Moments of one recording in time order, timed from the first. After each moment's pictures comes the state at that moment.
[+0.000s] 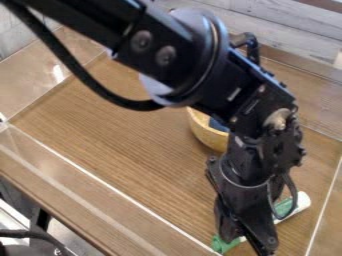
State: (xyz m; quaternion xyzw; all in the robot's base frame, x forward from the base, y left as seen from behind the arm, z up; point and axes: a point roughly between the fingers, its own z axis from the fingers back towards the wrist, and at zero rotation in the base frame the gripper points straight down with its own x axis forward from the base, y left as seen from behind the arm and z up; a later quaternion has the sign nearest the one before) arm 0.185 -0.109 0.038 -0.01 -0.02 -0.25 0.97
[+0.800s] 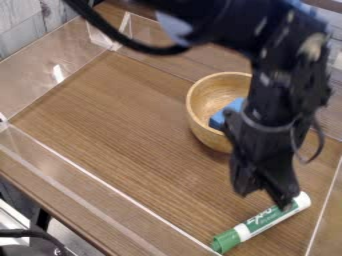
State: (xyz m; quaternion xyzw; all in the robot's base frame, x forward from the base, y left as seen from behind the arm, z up) arm 0.213 -0.104 0.087 0.01 -0.04 -0.27 0.96
